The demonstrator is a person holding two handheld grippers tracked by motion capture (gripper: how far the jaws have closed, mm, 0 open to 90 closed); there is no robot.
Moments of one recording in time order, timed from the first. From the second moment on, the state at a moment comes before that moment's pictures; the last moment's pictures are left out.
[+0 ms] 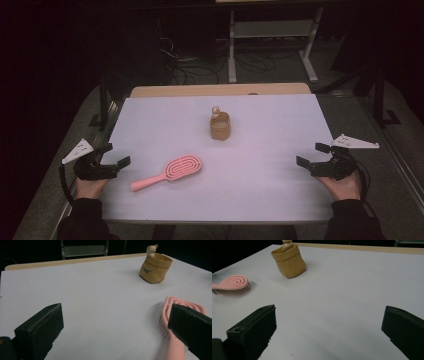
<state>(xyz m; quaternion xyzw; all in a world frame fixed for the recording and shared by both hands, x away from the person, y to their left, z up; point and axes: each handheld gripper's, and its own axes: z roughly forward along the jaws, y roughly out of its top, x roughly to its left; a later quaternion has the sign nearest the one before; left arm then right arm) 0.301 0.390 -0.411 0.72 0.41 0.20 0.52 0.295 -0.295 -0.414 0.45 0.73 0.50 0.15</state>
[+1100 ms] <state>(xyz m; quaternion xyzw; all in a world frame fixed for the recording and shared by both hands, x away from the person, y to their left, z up) 0.308 0.363 -0.387 0.81 0.34 0.18 0.44 0.292 -0.295 -0.415 0.45 0.73 0.49 0.15</state>
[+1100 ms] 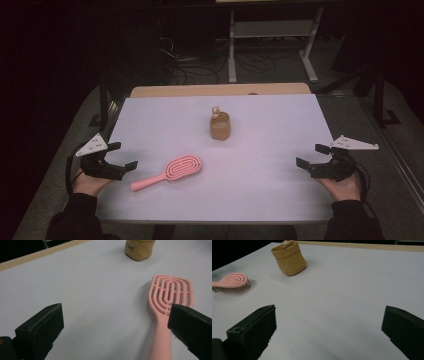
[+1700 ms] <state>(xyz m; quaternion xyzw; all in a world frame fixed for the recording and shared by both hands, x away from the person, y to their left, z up) 0.316 0.338 -0.383 0.85 0.29 0.14 0.41 0.293 -0.294 -0.416 0.45 0.73 0.49 0.15</state>
